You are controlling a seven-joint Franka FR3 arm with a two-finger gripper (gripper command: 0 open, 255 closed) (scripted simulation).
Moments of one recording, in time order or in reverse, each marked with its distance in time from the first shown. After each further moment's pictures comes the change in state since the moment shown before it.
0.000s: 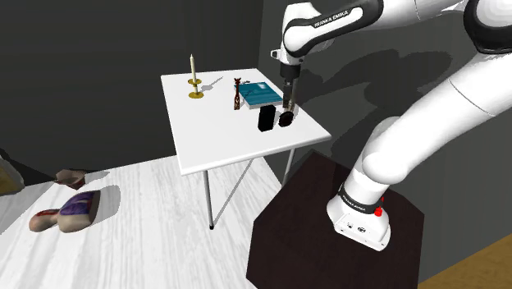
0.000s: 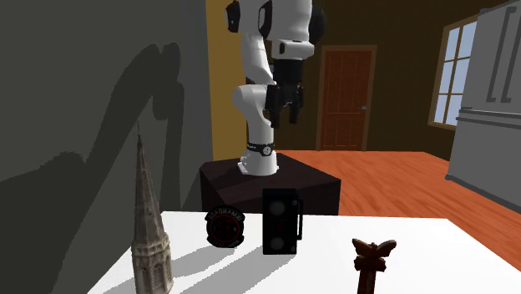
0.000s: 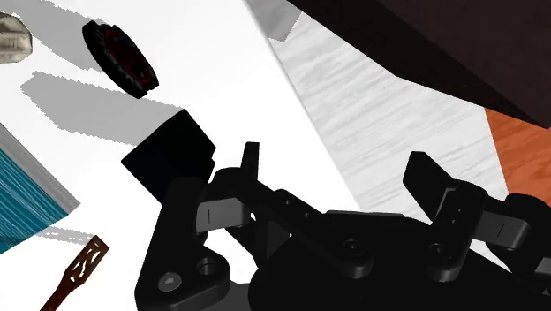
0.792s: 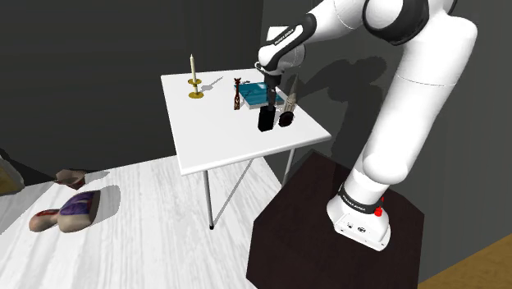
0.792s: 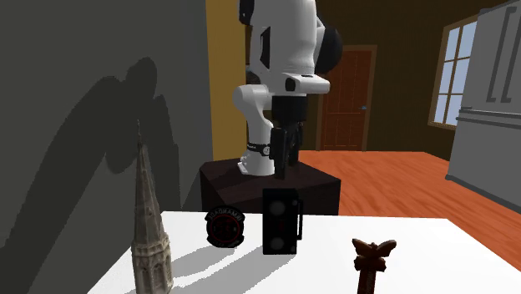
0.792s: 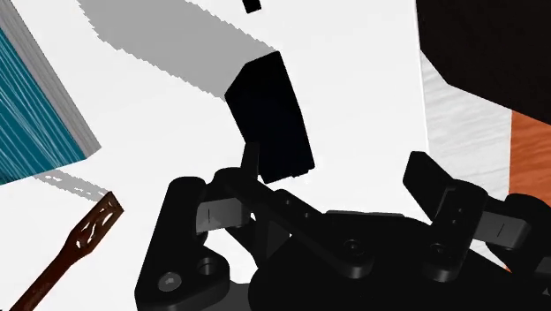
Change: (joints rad) arm 0.015 0.474 -0.096 0.254 0.176 0.260 -0.405
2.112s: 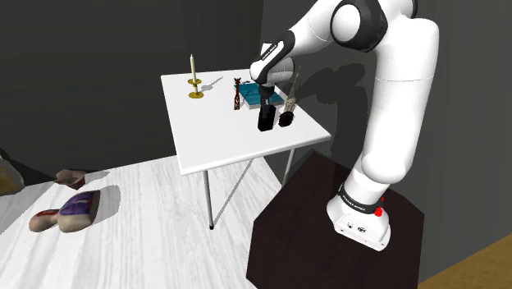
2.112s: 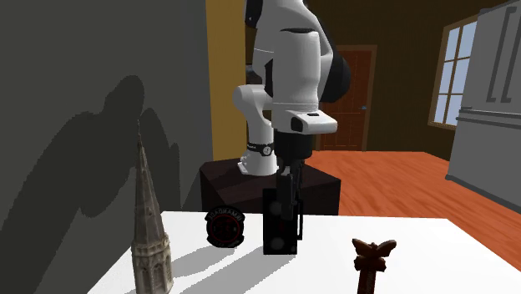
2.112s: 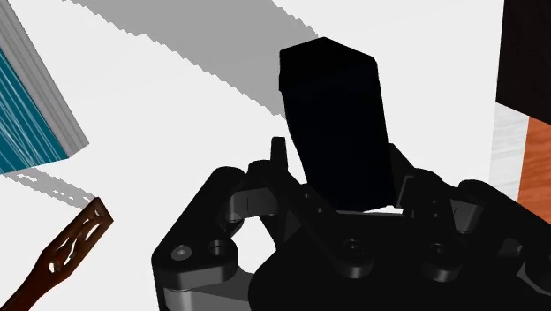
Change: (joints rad) arm -0.036 0.205 0.034 0.077 0.114 0.128 -0.136
